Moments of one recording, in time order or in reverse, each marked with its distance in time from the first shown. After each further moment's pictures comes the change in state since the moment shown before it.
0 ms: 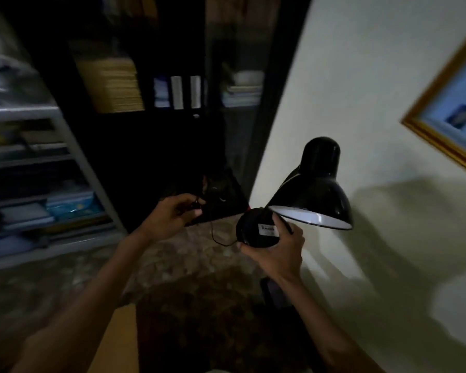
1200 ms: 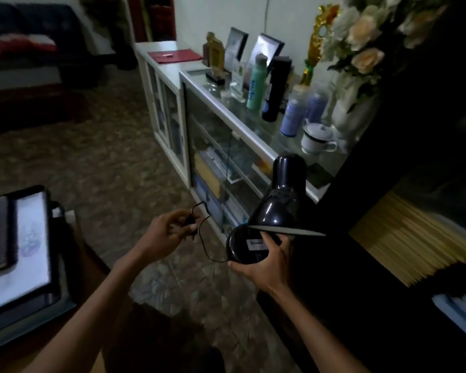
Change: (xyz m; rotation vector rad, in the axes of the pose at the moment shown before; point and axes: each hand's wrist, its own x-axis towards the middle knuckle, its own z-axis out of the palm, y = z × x) left_hand -0.057 -0.192 -0.261 -0.079 1.153 -0.838; right_hand 0.154 -0.370 0.445 0.070 -1.071 -0.955
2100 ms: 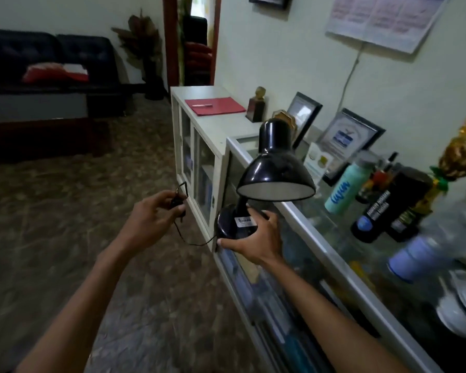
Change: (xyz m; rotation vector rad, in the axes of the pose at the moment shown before) left_hand 0.362 -0.067 -0.301 0.053 0.325 0.048; right_hand 0.425 -0.274 0.196 -0.005 -0.077 -0.232
